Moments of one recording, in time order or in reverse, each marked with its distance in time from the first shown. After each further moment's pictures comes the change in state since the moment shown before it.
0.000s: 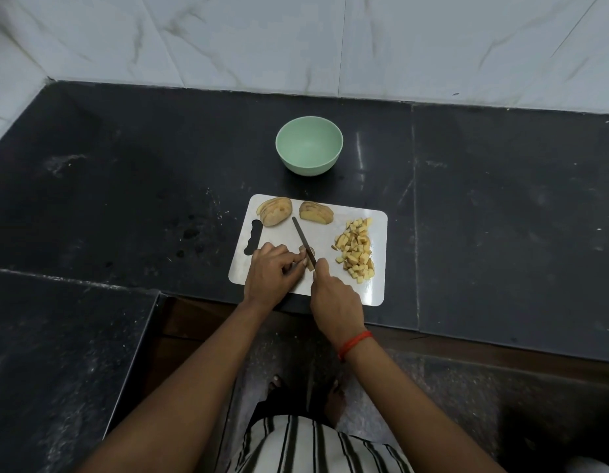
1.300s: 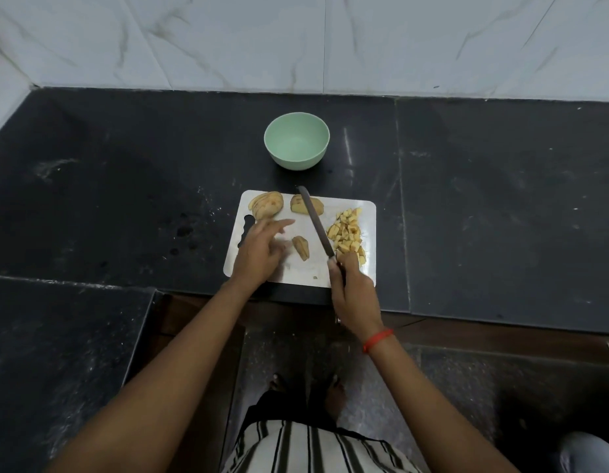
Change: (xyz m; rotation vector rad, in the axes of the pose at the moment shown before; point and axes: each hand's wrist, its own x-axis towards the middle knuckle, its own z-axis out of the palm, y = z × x) left_hand 0.020 -0.008 -0.019 -0.151 -0.131 -0.052; right_hand -0.028 0.030 -0.035 0.552 0.223 -0.019
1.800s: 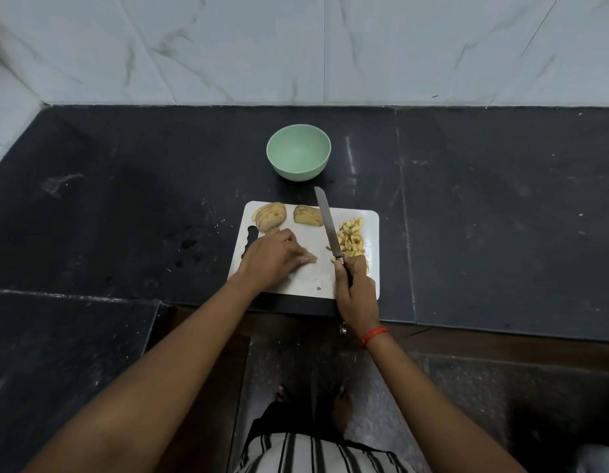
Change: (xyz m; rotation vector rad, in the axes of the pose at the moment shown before) left_hand 0.025 0.007 -0.003 0.457 -0.171 0.255; right_hand 0.016 0.021 0.020 0.145 0.108 0.084
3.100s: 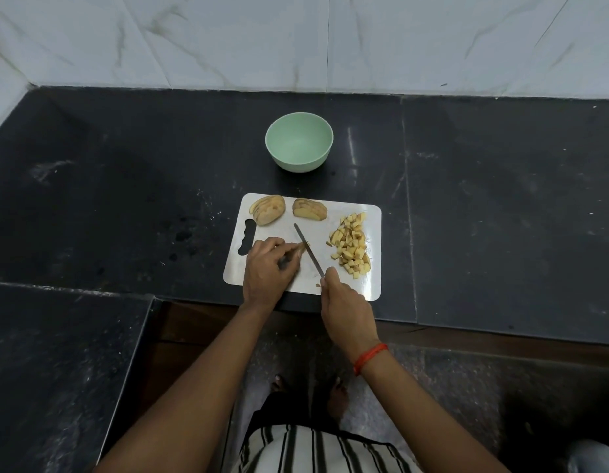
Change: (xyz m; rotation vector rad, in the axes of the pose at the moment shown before) left_hand -0.032 0.020 0.040 -0.302 0.406 -0.309; right_hand -0.022 -0.012 0.008 -0.569 -0.324 -0.035
